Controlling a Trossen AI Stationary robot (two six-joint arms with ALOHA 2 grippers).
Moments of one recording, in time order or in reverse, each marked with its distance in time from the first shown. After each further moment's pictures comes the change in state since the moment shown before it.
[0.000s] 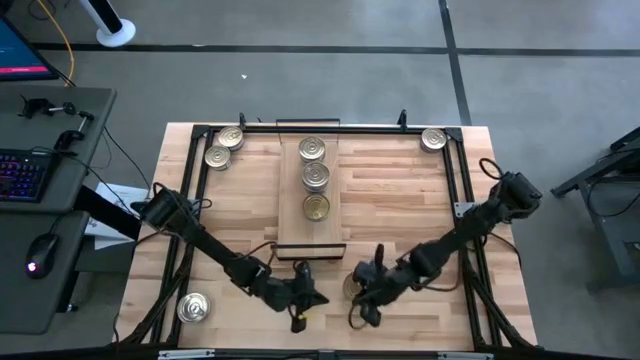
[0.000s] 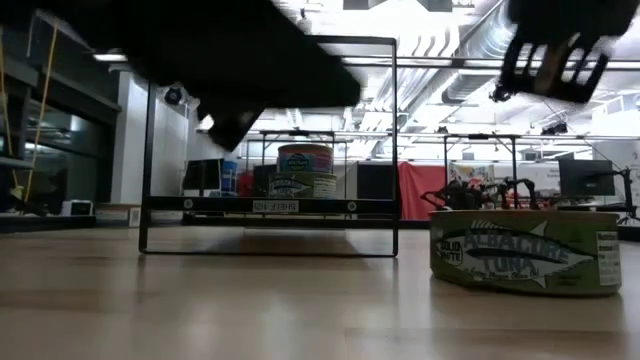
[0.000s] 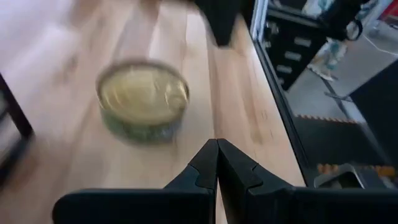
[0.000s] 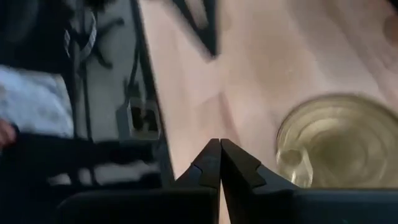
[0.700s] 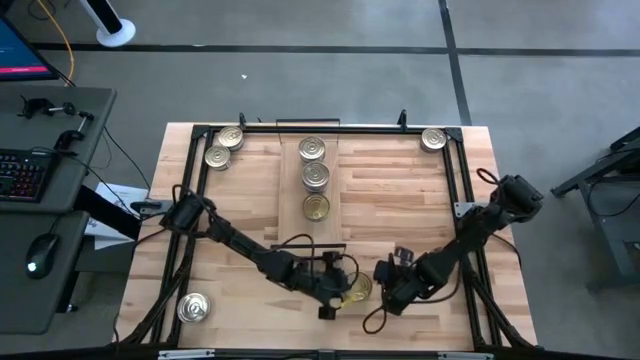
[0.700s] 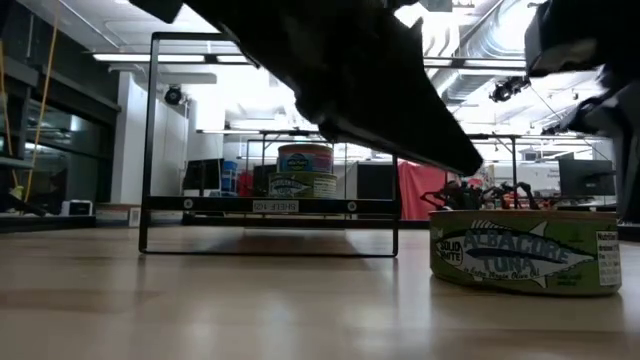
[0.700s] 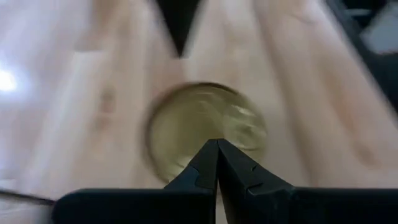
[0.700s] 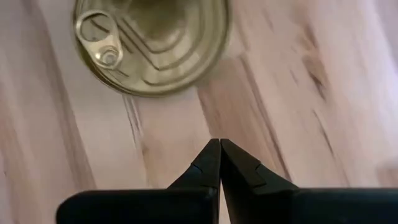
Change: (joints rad) left arm 0.139 0.175 0.375 -0.412 0.074 0.262; right arm 0.076 0.012 -0.086 -0.407 0.153 -0.046
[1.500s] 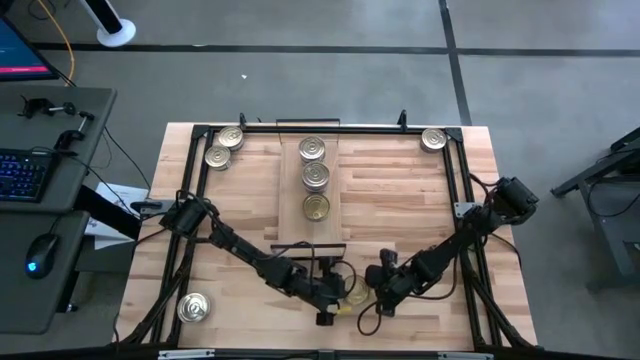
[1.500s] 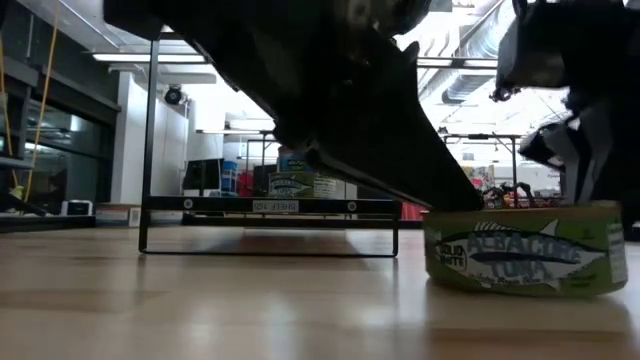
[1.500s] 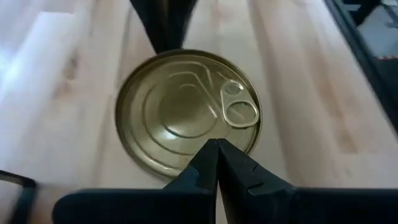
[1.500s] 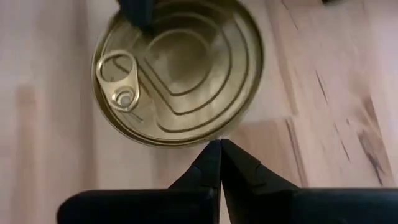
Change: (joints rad) left arm -0.026 0.051 -0.013 0.004 0.014 -0.119; right arm -0.045 0.039 -0.087 0.338 0.011 -0.216
